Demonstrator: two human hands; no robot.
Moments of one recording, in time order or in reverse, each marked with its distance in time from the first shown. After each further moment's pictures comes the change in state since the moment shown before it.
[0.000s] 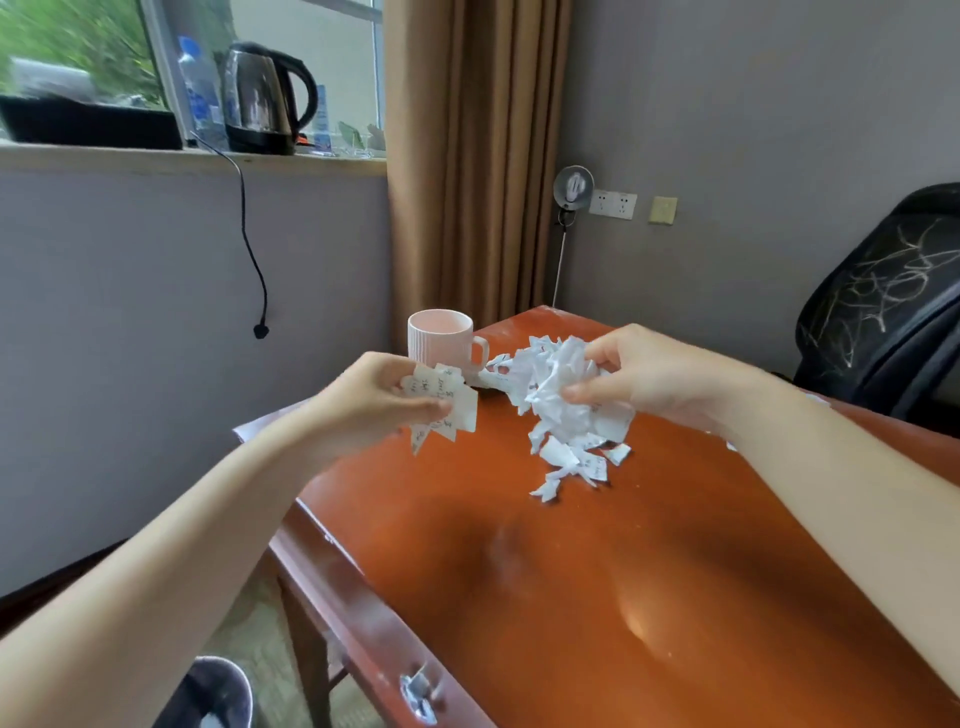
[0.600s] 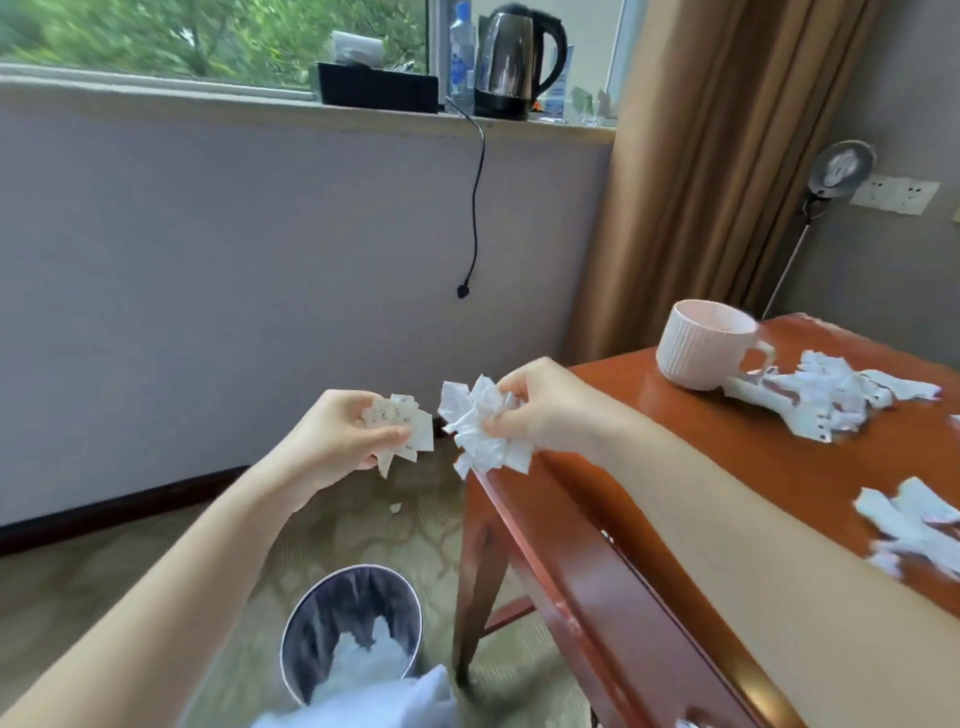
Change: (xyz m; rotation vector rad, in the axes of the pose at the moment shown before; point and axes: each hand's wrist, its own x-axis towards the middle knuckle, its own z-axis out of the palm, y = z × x) left_hand -0.102 -0.161 -0.143 -0.025 0.426 -0.348; right_hand 0.109 -0.137 0.222 -0.006 -0.275 -0.249
